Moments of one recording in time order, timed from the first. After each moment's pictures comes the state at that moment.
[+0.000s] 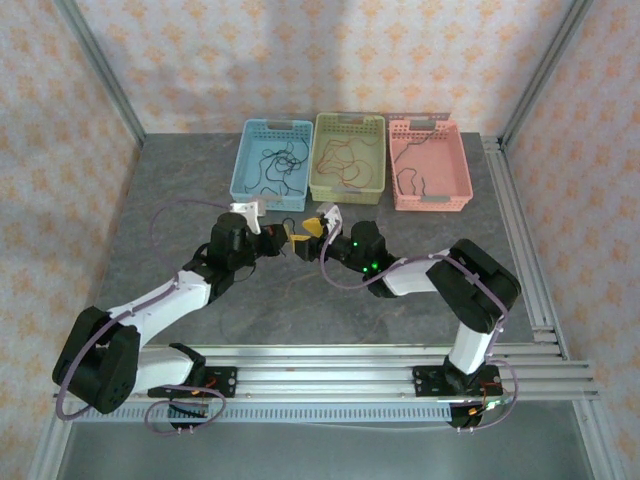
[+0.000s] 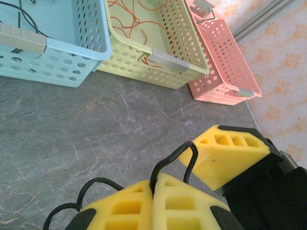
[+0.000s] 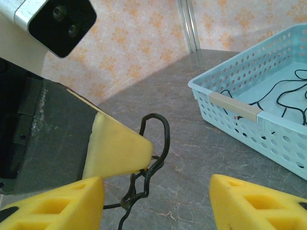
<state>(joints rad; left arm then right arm) -0.41 1.23 0.58 0.22 0.21 -0.64 0.74 1.76 0.71 0.96 -0.35 0.25</state>
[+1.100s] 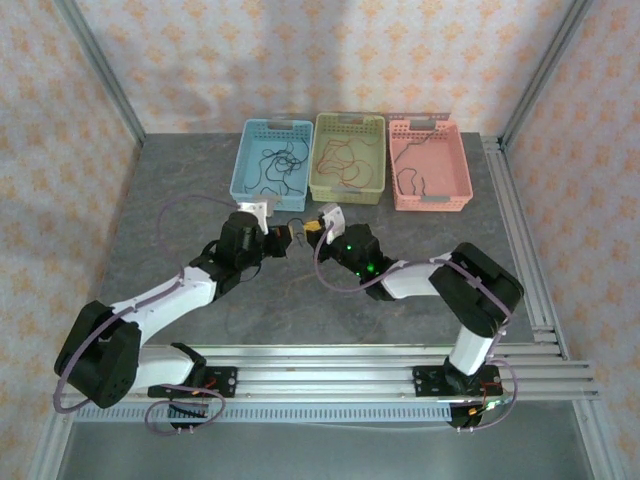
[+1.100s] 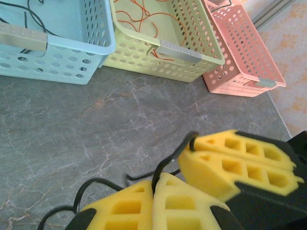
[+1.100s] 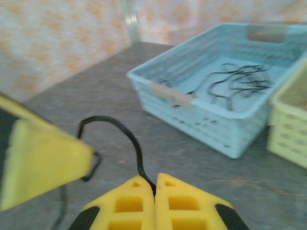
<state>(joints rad) -0.46 1.26 0.64 0.13 0.10 -0.59 0.78 1.73 0.72 0.82 0.01 0.14</state>
